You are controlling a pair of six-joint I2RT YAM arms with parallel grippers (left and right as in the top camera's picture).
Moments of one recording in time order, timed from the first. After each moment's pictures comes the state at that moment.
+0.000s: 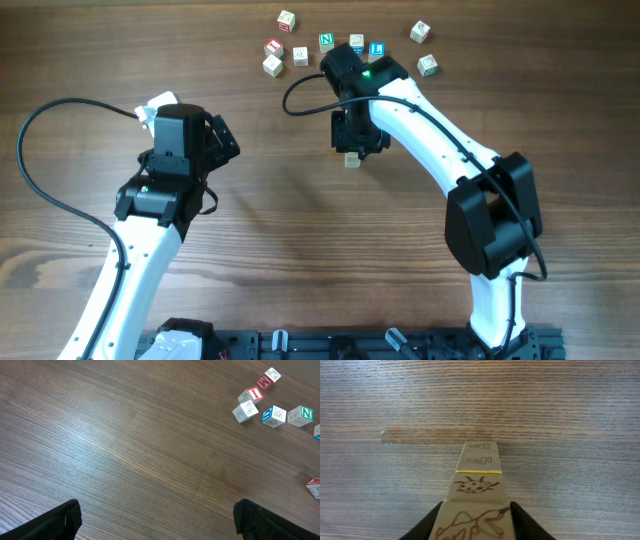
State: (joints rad) left arm -0.15 1.21 0.93 -0.56 -0.29 -0.54; right arm 0.54 2.12 1.79 -1.16 0.00 0.54
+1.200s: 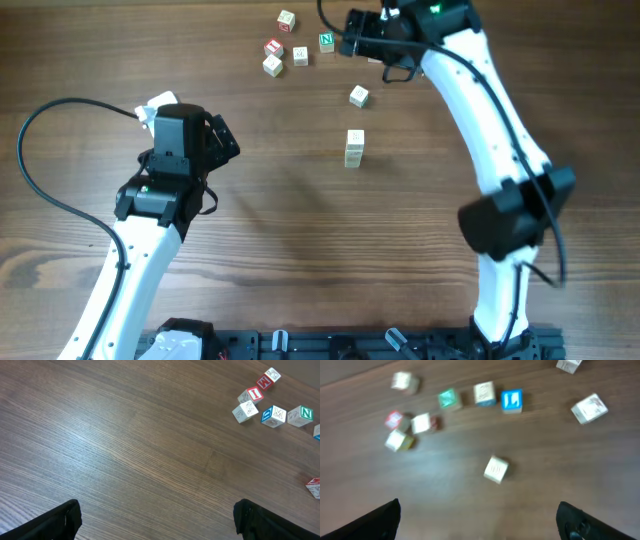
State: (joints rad) left arm -0.15 1.21 0.93 -0.56 -0.29 -0.54; right arm 0.38 2.20 2.27 -1.12 0.03 0.55
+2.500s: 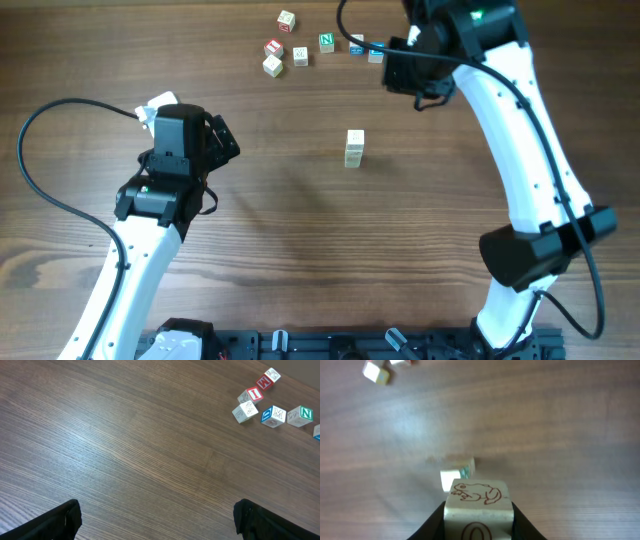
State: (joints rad) left arm -0.15 1.21 0.93 -0.56 -0.29 -0.54; right arm 0.39 1.98 2.28 -1.55 0.02 0.52
